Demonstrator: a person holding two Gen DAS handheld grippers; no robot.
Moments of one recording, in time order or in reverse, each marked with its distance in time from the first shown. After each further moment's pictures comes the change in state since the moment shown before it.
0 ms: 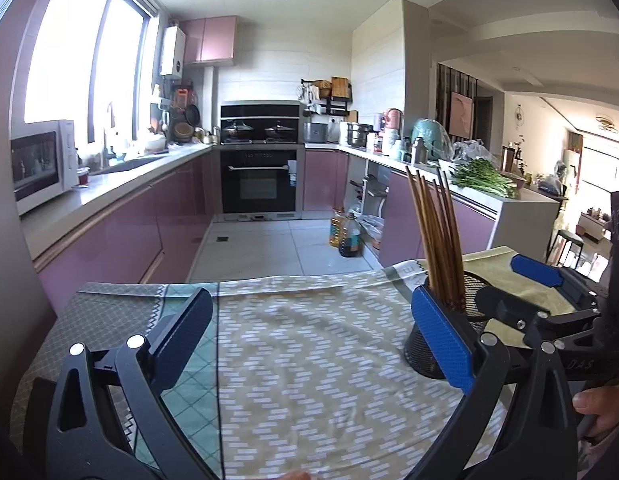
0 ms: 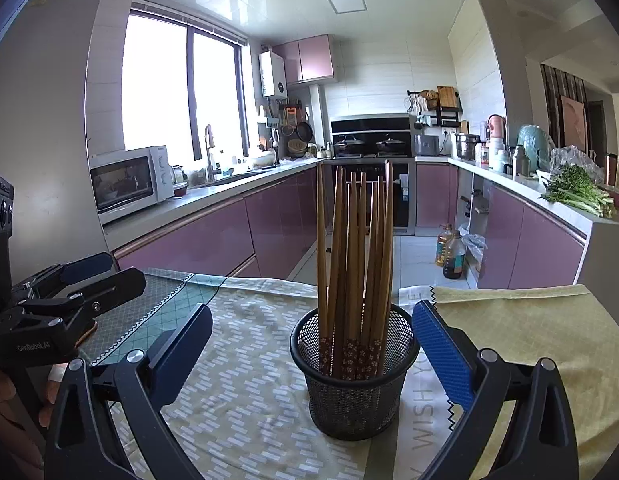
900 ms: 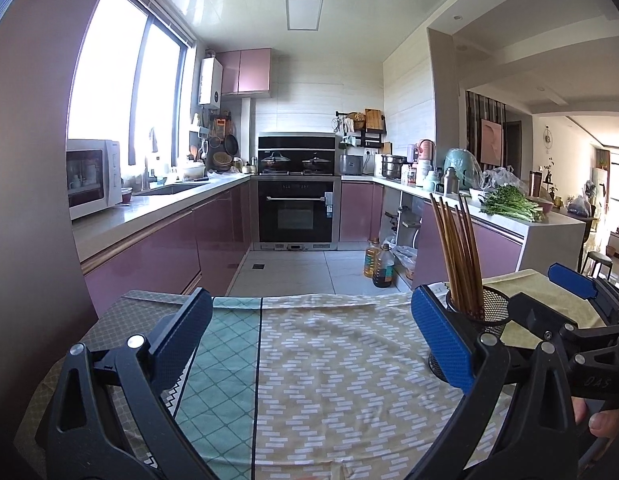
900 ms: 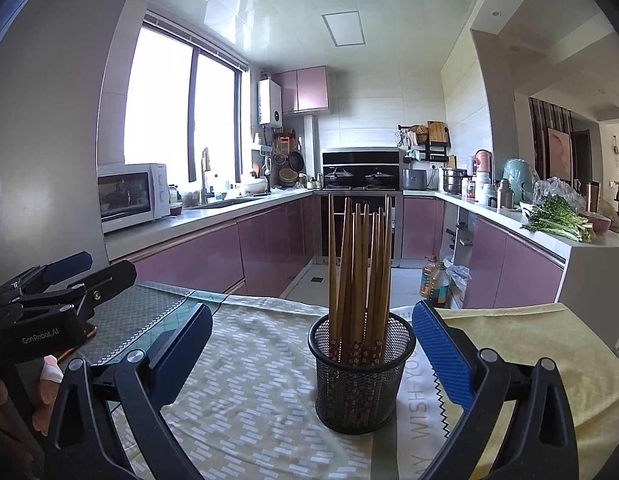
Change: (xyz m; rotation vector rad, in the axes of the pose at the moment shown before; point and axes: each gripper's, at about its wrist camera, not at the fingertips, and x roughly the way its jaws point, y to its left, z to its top) left arm -0.054 0.001 -0.011 -0.023 -0.123 0.130; right arm -0.033 0.031 -0.013 -0.041 -0.116 -0.059
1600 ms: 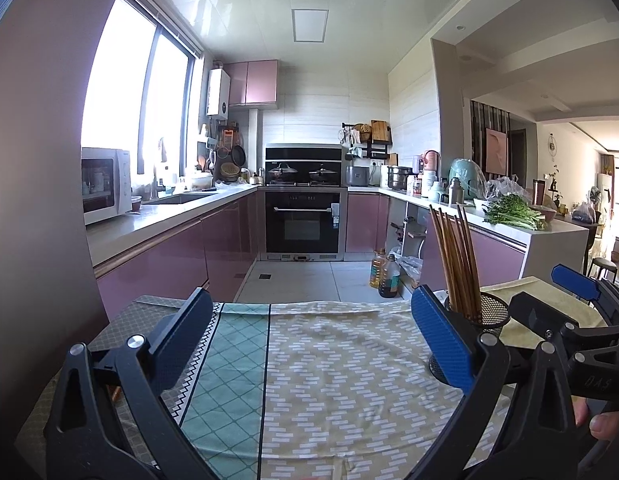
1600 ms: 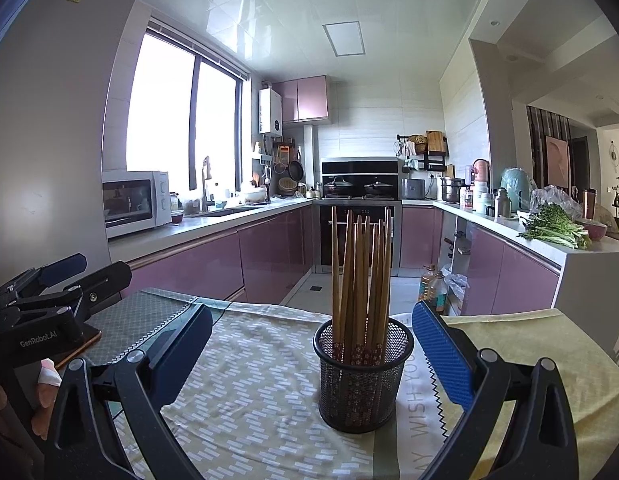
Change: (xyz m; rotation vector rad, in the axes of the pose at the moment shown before) left arm -0.024 0.003 -0.002 -0.004 -0.044 0.026; right arm -0.009 0.009 0.000 -0.004 -0.039 -0.007
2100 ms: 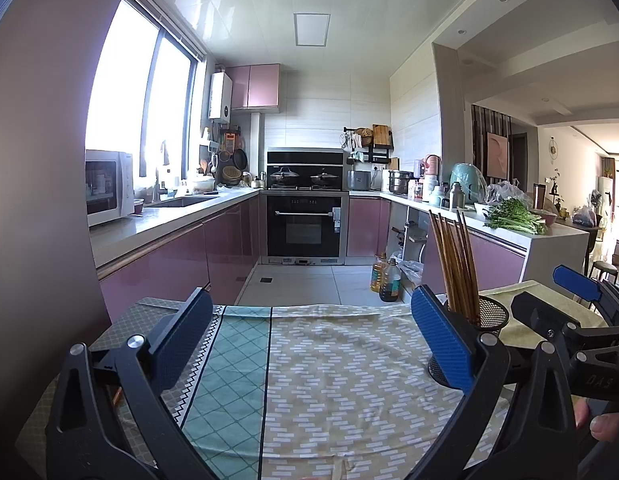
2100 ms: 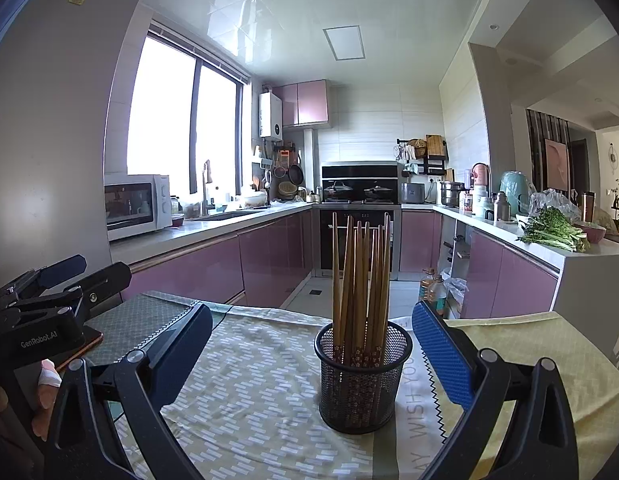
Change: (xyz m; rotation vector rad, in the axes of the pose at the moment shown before) left arm -0.004 0.001 0.000 -0.005 -0.010 0.002; right arm -0.003 0.003 0.000 -0.004 -0.012 -0.004
